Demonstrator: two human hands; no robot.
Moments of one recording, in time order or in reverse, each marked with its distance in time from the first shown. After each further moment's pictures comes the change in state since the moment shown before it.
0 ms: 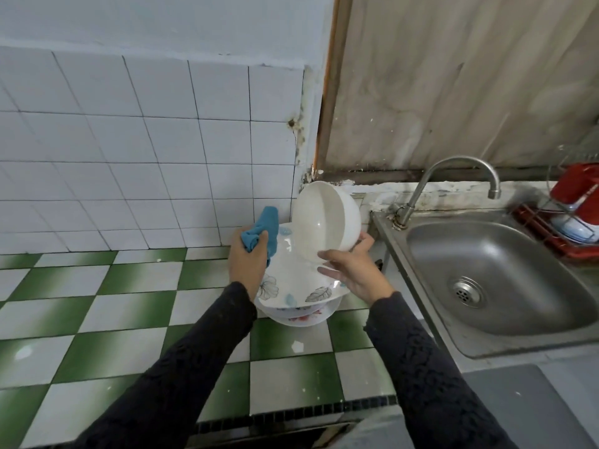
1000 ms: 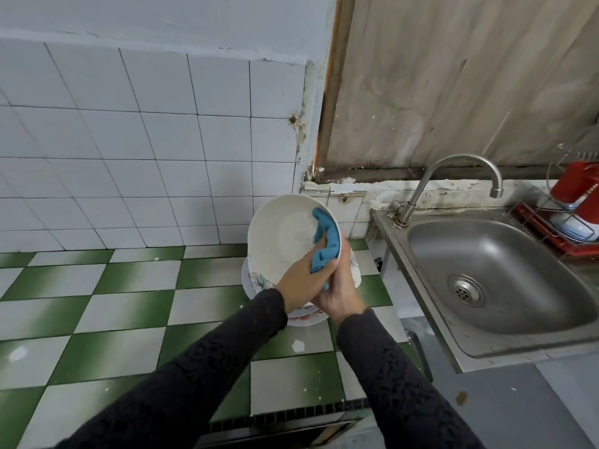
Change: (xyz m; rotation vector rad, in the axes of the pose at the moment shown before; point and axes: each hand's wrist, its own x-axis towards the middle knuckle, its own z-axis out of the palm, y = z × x) left_hand -0.036 -0.003 0.048 0.236 -0.694 0.048; right_hand -0.008 0.037 0.043 0.556 0.027 0.175
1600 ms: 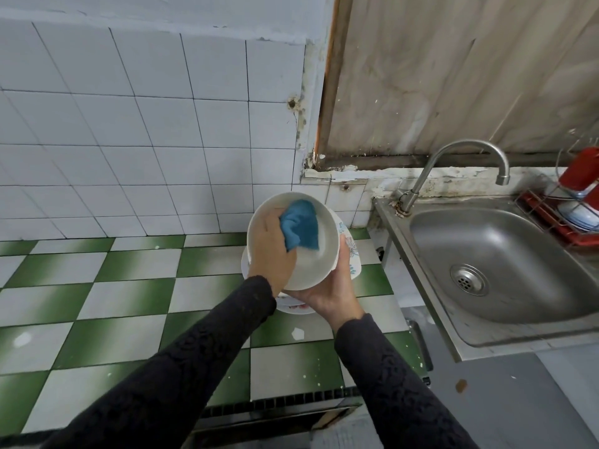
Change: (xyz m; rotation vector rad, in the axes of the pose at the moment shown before) left_hand 0.006 -0.024 -0.036 0.323 0.506 0.244; right_hand -0.009 0.017 -0.014 0.132 -0.239 0.242
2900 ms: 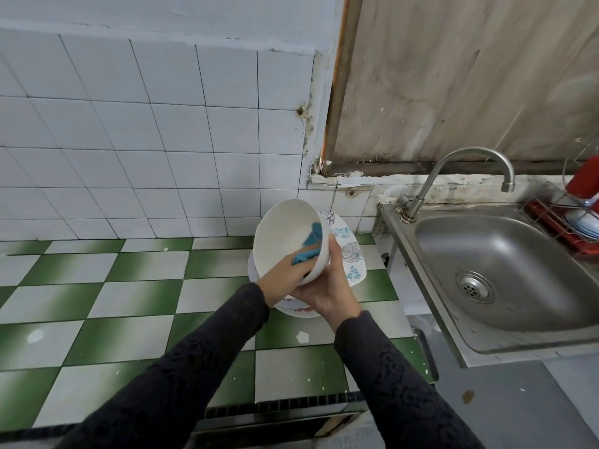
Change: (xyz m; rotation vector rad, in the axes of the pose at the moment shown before) left_hand -0.024 0.042 -0.010 -0.598 -0.485 -0.390; right_hand 0.010 0.014 0.011 -0.024 0.064 -0.115
